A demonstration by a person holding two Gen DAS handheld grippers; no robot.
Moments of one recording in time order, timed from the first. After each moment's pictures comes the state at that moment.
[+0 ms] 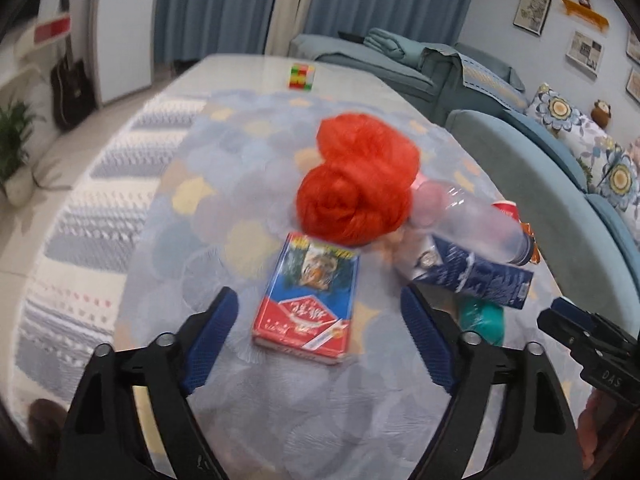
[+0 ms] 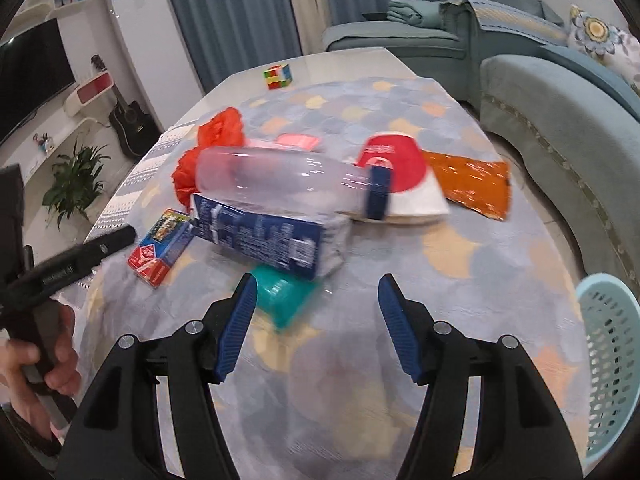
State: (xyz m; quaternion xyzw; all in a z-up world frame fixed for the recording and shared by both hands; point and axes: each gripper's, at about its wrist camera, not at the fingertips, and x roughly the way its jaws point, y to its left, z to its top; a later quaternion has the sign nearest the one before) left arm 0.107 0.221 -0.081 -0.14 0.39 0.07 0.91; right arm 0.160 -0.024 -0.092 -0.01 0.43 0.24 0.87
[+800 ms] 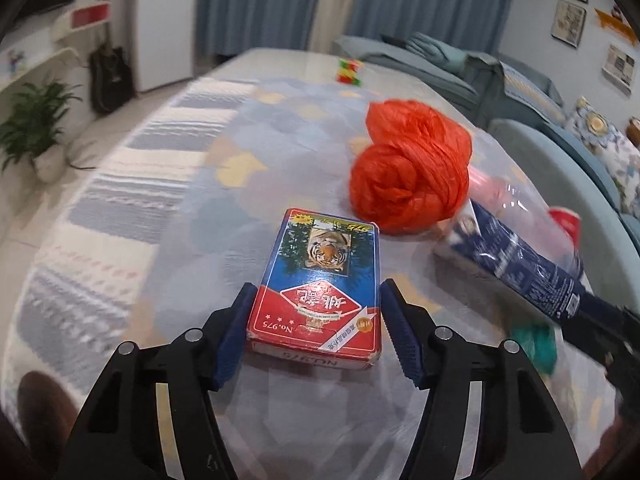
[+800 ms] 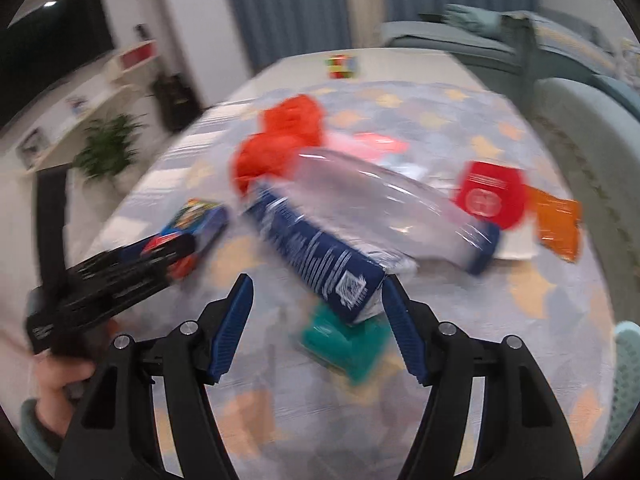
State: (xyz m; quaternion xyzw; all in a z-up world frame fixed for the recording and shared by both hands) left arm 0.100 0.244 -0.111 -0.15 0.38 0.16 0.90; right arm 0.152 0.038 -0.088 -0.05 0.43 0.34 0.83
